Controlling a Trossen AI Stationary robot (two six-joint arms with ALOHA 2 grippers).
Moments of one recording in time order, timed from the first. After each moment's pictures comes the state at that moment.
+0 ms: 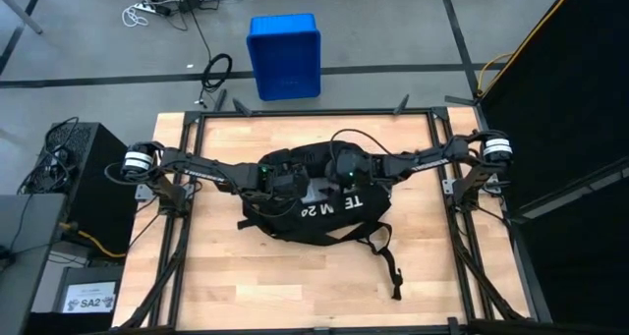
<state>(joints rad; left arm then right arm) -0.05 1.63 1.12 -0.49 -0.55 -0.04 -0.10 1.69 0.90 0.08 0.09 0.14</state>
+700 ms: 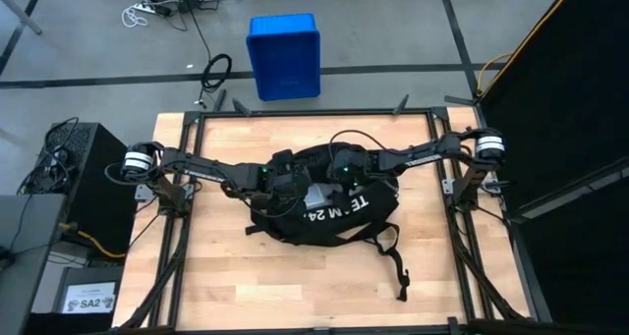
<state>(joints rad) -0.05 1.63 1.12 -0.43 -0.50 -0.04 -0.15 1.80 0.91 -0.08 -0.09 0.14</state>
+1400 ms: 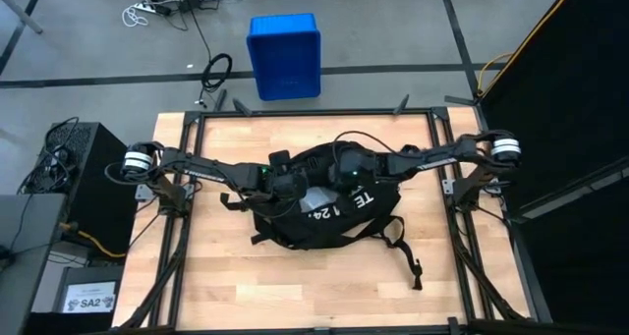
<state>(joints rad) -0.05 1.63 1.12 -0.54 -0.51 -0.04 -0.08 1.60 0.90 0.00 -0.01 0.04</state>
